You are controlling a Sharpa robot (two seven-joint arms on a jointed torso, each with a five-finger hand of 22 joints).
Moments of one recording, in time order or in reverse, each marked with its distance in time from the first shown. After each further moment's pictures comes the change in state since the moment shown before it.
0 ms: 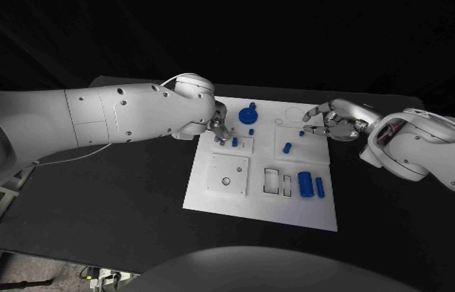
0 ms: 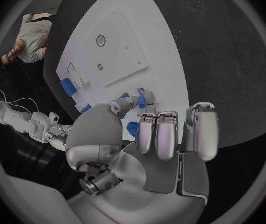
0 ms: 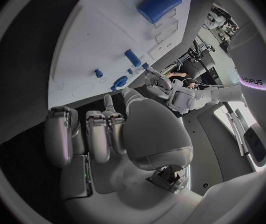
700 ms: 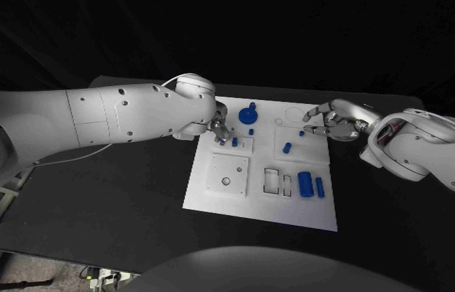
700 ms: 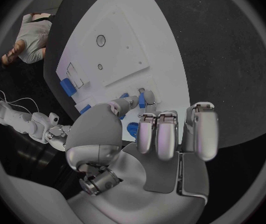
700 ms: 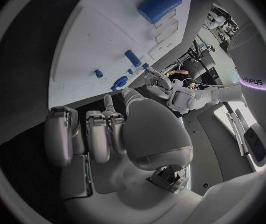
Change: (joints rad) left arm -0.001 0.006 -0.001 -0.004 0.000 0.001 0.000; left_hand 0.000 0.000 0.000 0.000 0.000 0.000 0.000 0.000 0.000 0.000 0.000 0.000 0.000 0.000 0.000 0.000 0.001 0.000 0.000 0.000 0.000 0.000; right arm -0.001 -0.001 0.000 0.000 0.000 0.000 0.000; right_hand 0.000 0.000 0.000 0.000 0.000 0.000 0.000 0.000 0.000 0.000 0.000 0.000 0.001 0.000 0.000 0.000 0.000 0.000 0.000 0.000 0.000 0.000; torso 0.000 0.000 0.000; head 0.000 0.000
